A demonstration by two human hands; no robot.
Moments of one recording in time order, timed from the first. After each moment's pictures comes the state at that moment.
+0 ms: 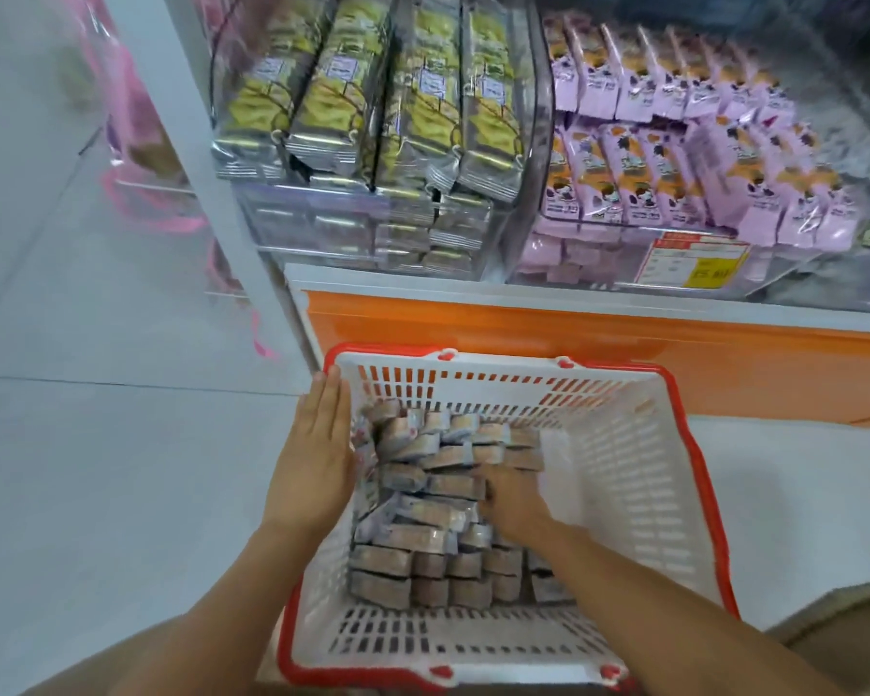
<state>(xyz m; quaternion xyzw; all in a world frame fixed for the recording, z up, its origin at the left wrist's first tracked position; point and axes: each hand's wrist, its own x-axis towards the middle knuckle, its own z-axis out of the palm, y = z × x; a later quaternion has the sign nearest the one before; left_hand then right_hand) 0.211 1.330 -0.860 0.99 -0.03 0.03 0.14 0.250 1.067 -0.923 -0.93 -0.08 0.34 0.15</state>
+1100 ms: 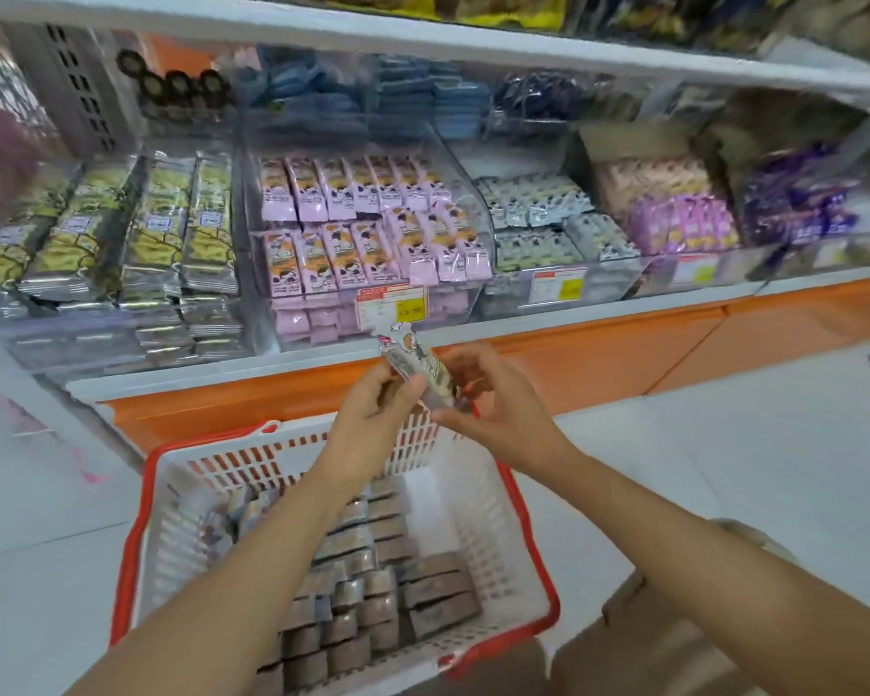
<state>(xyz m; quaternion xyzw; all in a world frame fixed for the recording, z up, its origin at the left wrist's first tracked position) 0.260 1.110 -0.683 0.71 -0.12 -0.04 0.70 0.253 0.940 -0.671 -0.84 -0.14 -0.03 0.52</state>
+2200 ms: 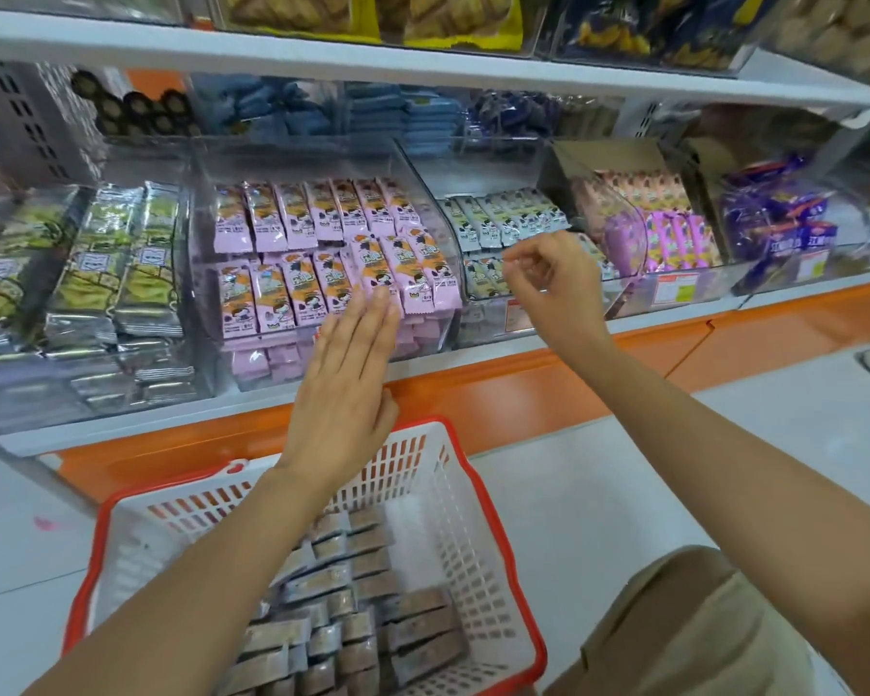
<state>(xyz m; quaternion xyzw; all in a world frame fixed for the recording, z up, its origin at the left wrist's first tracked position) 0.319 1.099 -0.682 0.92 -0.26 0.25 0.14 0.367 0.854 -0.609 -0.90 -0.04 -0.29 0.32</state>
